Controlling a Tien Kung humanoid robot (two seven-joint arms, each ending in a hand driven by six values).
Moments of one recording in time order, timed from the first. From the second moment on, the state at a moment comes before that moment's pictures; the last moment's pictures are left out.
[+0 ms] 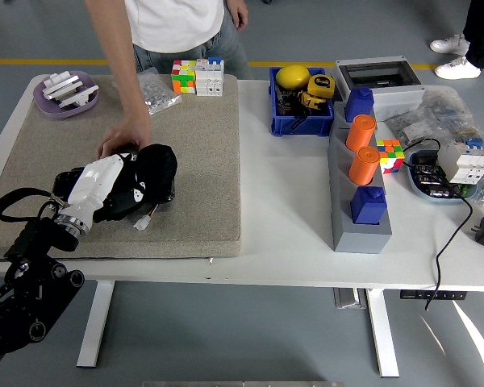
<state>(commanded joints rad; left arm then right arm) -0.29 0.20 -1.18 -1.04 2.04 0.27 -0.11 -0.02 -0.19 1.88 0.18 -1.16 0.02 -0.06</state>
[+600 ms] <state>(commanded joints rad) -0.26 0.22 -1.34 -0.99 2.06 0.26 -0.11 -0.03 -0.19 1.89 0.18 -1.17 0.02 -0.06</state>
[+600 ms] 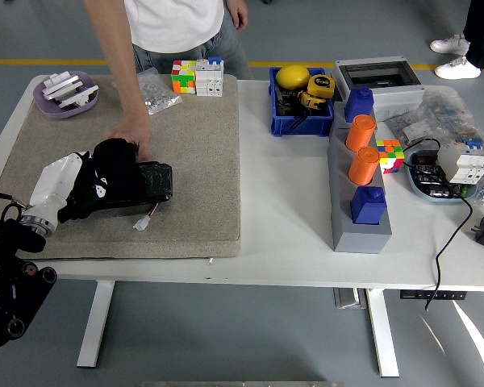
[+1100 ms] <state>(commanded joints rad) -0.23 0.23 -1.46 -0.96 2.10 0.26 -0.11 -0.03 -0.19 1.89 0.18 -1.17 0.03 -0.06</state>
